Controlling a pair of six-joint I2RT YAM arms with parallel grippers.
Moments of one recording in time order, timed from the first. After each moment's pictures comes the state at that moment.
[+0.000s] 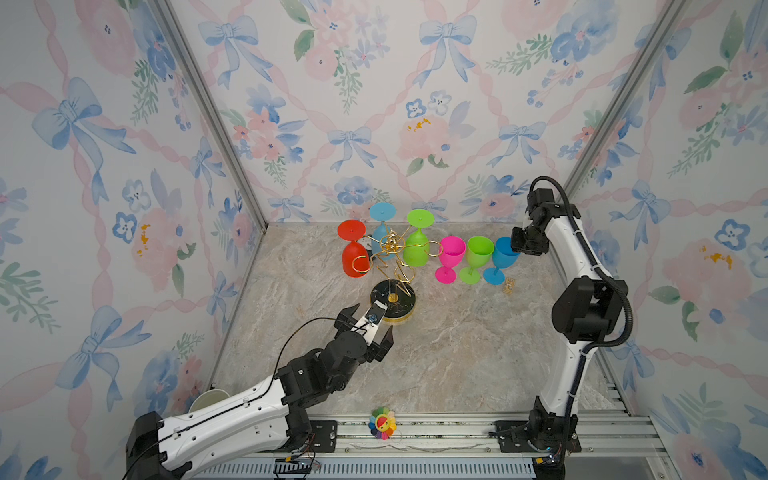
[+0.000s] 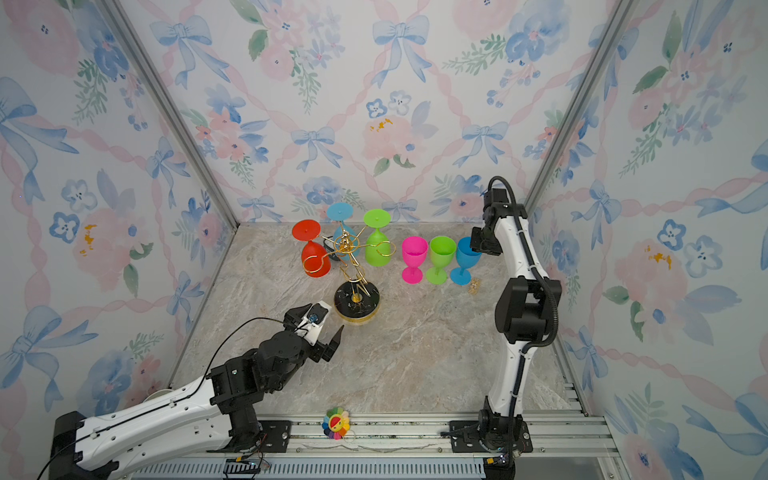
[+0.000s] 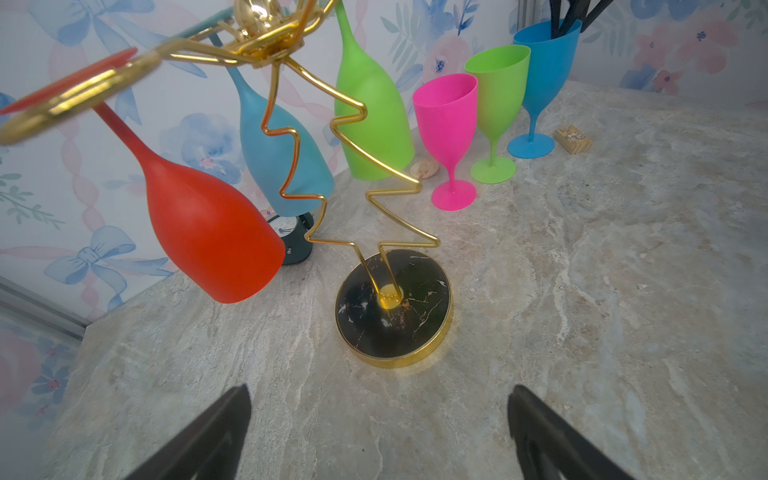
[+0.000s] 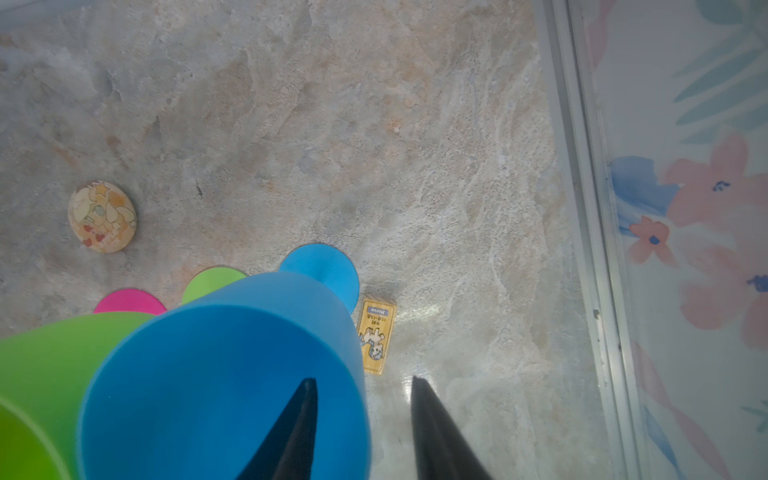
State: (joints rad) left arm -1.05 0.77 0.56 -0.19 -0.62 0.04; right arm -0.04 2.11 2.10 -1.17 0.09 0.16
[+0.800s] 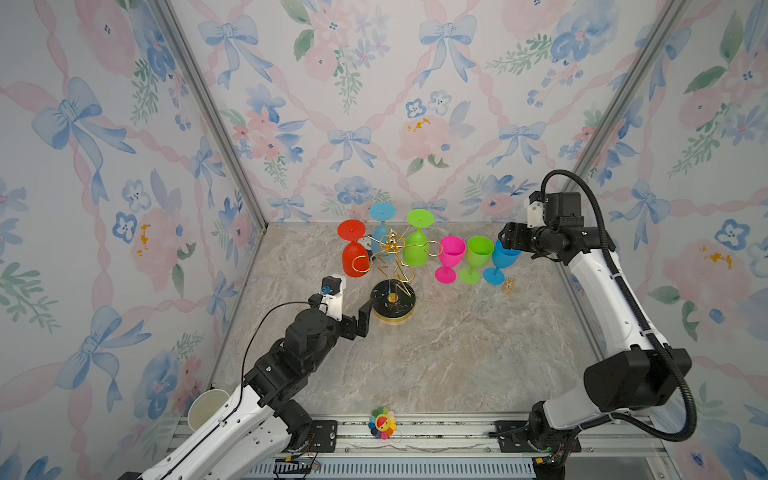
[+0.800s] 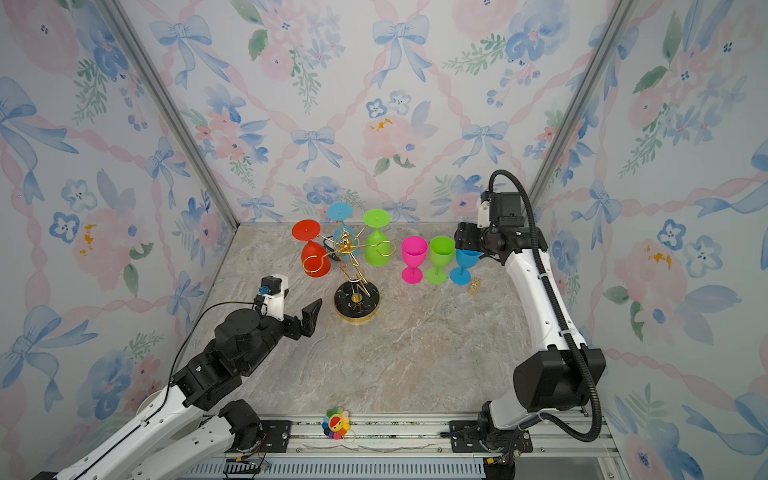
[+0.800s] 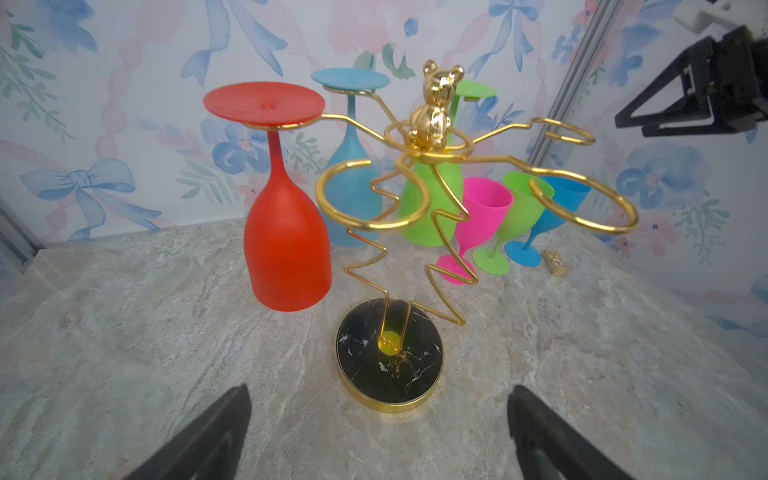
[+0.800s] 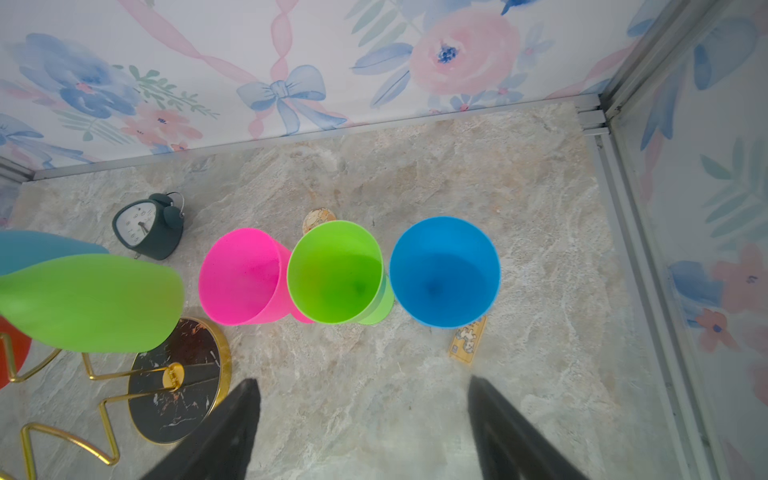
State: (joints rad) left arm -0.66 0.64 0.70 -0.28 -0.27 -0.21; right arm 0.07 1.51 1.60 -0.83 -0.13 0.15
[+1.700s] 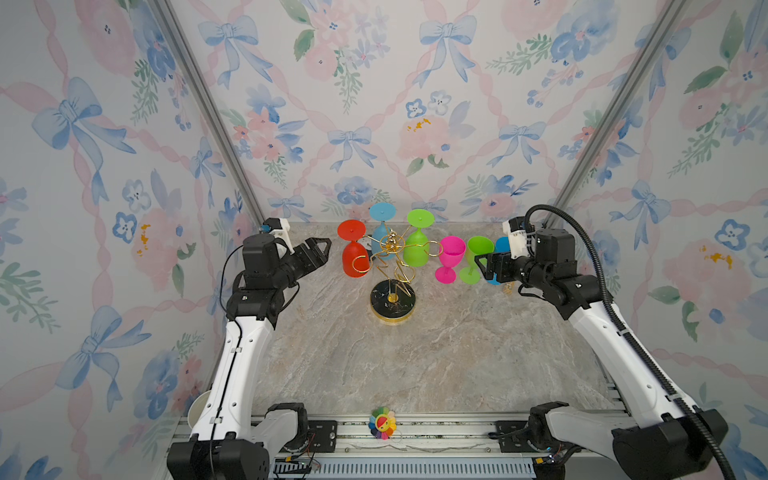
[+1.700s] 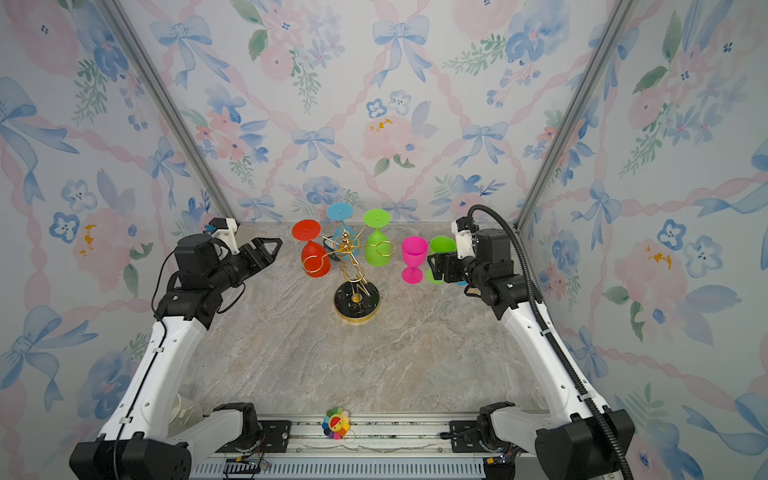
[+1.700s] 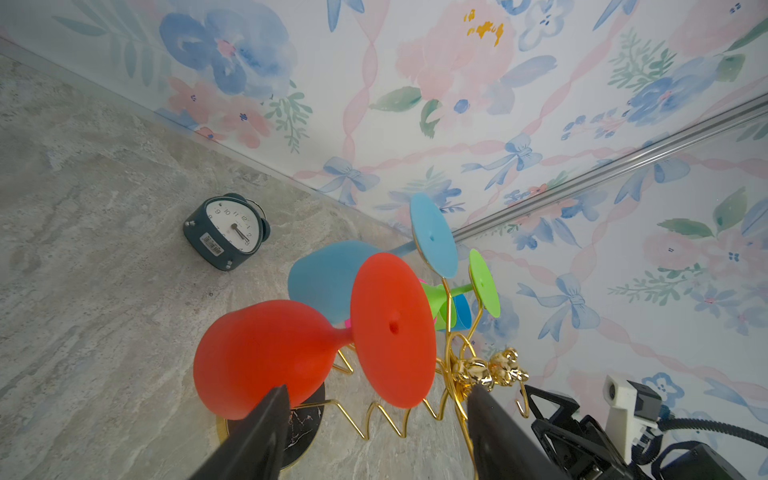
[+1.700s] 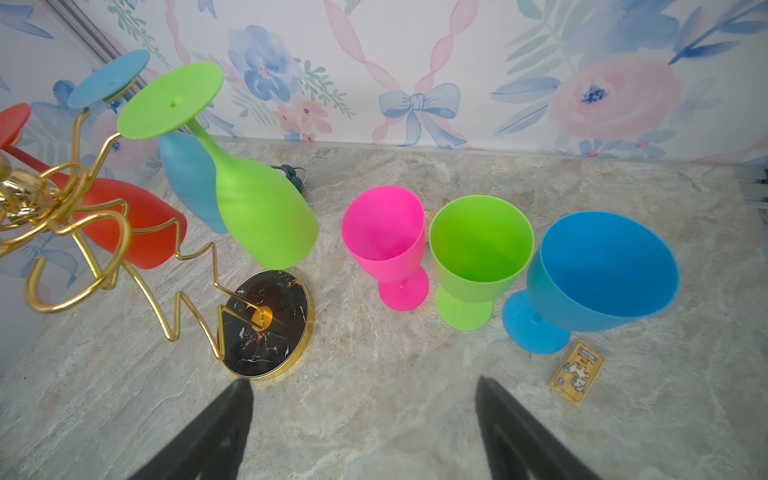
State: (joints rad) left arm 0.05 1.13 1.11 -0.38 0.45 -0.62; right arm 0.24 1.18 1.19 -0.55 -0.22 0.12
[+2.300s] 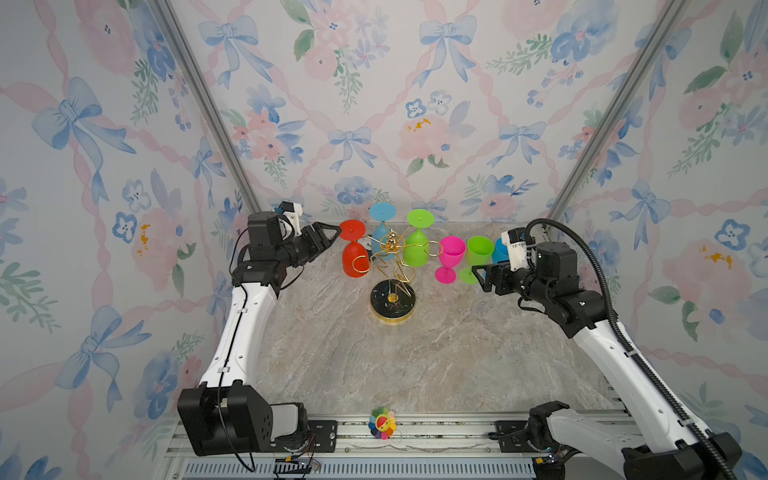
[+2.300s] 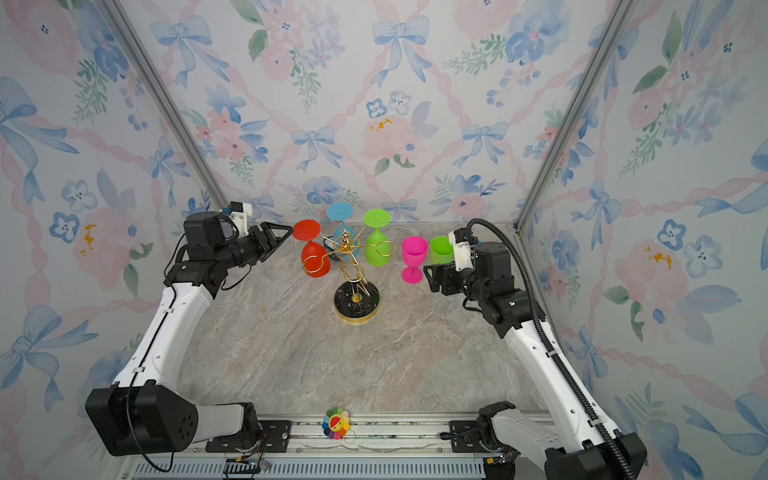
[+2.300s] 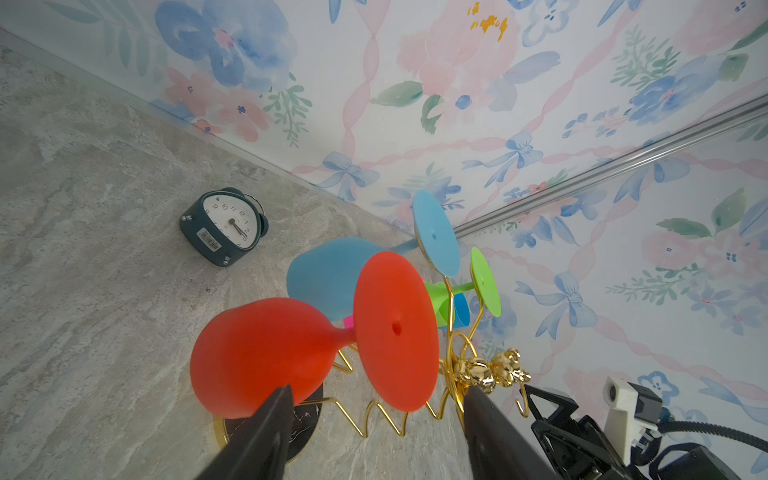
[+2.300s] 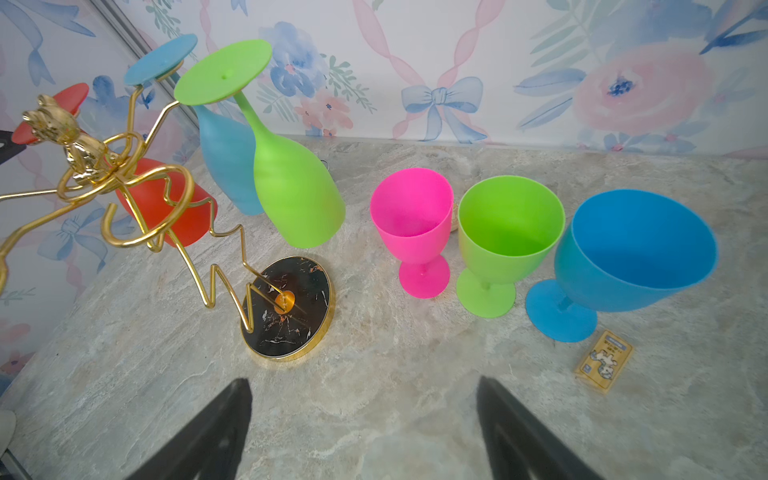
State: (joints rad) left arm 0.05 1.32 1.28 -0.38 0.68 -0.68; right arm 0.29 1.07 1.10 -0.53 -0.21 0.15
